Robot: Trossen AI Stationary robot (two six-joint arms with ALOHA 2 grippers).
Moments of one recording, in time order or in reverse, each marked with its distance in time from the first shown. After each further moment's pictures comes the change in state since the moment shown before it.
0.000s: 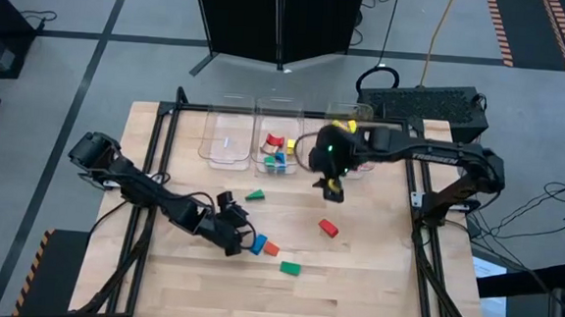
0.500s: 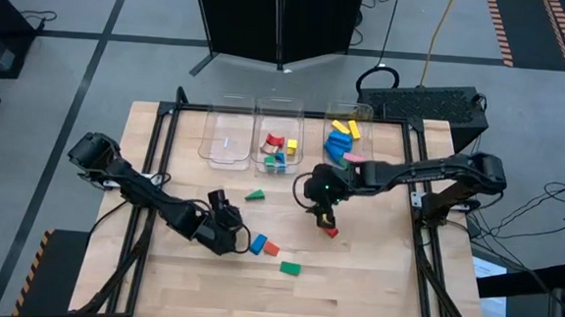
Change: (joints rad) left arm -0.044 -0.001 0.043 -0.244 -0.110 -0.060; right arm 0.157 0.001 -0.384 0.454 0.063 0.155
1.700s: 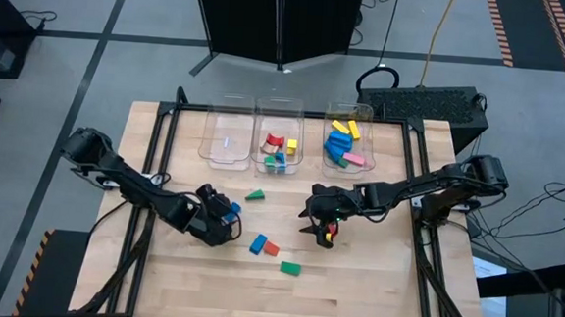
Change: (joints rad) left arm 0.023 -0.103 -0.129 0.015 -0.009 -0.228; right arm 0.126 0.000 -0.259 0.514 0.000 0.173
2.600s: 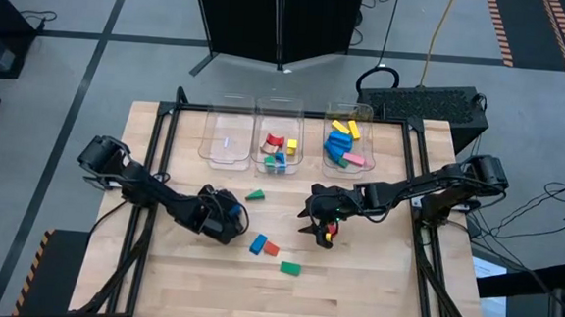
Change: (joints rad) left arm 0.075 0.197 0.003 0.073 -0.052 -0.220; right arm 0.000 0.000 0.000 0.014 -0.001 0.006
